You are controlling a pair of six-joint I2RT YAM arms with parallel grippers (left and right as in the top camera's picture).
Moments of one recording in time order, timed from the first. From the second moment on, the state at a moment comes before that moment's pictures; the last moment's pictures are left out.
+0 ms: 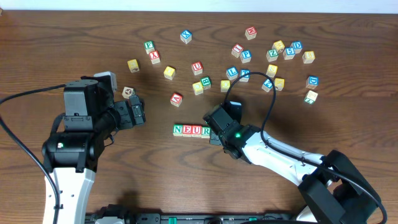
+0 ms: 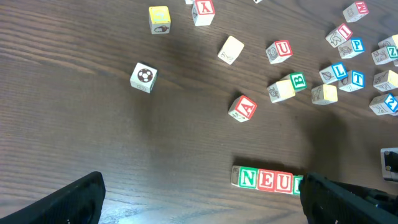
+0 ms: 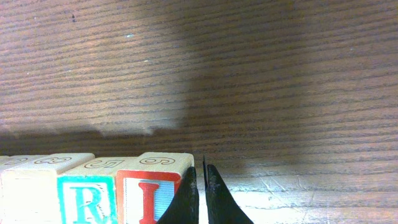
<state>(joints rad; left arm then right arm) -0.01 1.04 1.03 -0.85 0.16 -0.23 0.76 1.68 0.86 -0.33 0.22 0.86</state>
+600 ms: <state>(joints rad) -0.01 1.04 1.03 -0.85 0.16 -0.23 0.76 1.68 0.86 -0.33 0.22 0.84</state>
